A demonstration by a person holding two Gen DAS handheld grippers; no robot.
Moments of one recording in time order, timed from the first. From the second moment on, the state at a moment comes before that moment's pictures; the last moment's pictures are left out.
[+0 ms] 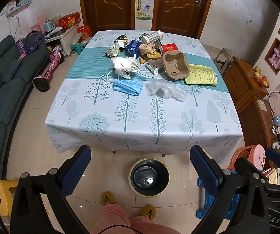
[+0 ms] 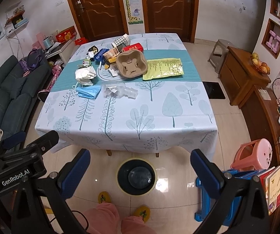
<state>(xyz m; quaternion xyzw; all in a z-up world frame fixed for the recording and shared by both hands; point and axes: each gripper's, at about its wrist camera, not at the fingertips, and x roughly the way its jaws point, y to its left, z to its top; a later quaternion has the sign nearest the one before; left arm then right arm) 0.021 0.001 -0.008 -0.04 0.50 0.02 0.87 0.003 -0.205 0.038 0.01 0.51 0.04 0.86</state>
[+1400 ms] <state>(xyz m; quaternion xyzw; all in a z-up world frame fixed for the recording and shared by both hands) 0.243 0.136 -0.031 -0.04 0.55 -0.07 0.83 0.152 -0.093 0.003 0.04 0.51 0.02 0.86</state>
